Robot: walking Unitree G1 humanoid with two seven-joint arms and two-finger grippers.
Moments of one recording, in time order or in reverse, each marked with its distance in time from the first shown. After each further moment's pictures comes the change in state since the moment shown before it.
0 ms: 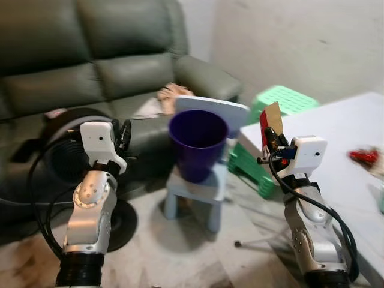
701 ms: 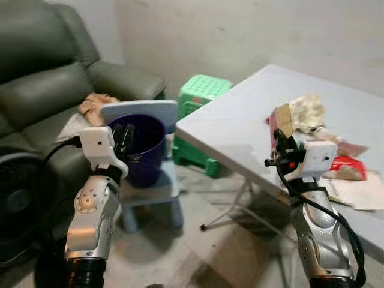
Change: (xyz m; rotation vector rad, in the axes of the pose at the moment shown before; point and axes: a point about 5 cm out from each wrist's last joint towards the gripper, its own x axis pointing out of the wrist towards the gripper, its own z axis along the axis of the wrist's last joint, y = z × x) left arm -0.003 0.003 0.004 -0.015 -0.003 -0.006; right arm -0.006 -0.006 0.002 -0.003 -0.015 -0.059
